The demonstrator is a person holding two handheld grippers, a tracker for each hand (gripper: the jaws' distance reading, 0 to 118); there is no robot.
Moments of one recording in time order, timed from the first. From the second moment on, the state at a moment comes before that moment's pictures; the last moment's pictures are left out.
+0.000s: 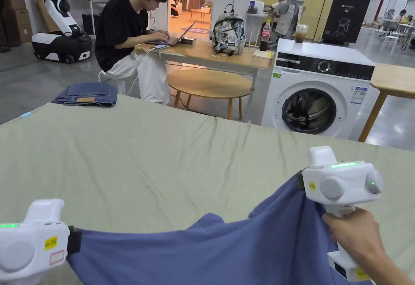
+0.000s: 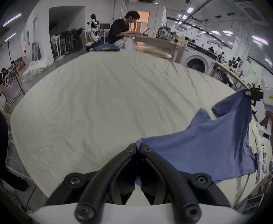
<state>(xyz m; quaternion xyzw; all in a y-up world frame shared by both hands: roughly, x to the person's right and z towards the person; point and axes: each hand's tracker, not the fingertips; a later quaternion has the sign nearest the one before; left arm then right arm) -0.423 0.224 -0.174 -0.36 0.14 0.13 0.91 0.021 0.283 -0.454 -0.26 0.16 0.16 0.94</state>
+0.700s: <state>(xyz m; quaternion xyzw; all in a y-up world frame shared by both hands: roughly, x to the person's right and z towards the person) -0.404 0.472 -0.329 -0.19 0.10 0.06 0.97 0.152 0.479 -0.412 -0.10 0.00 0.04 0.99</state>
